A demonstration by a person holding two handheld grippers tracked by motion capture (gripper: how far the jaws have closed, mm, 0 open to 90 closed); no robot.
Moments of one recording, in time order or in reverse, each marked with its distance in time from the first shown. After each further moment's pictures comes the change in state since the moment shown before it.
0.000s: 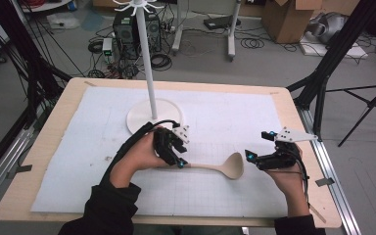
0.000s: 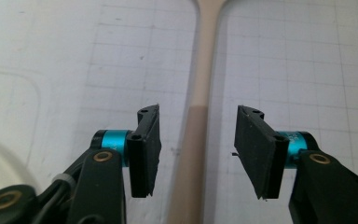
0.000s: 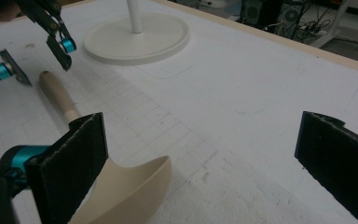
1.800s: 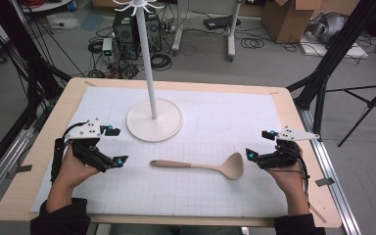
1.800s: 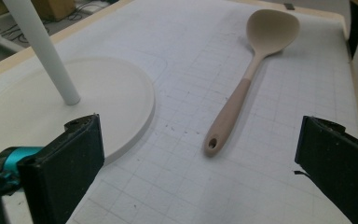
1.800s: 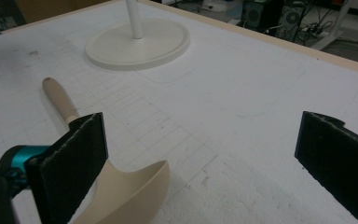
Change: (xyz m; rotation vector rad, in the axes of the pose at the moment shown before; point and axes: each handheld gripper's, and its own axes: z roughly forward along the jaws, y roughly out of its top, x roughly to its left) left arm -0.032 -0.158 -0.116 -0.510 0.281 -0.236; right arm -0.003 0.001 -0.001 -0.014 0.010 0.021
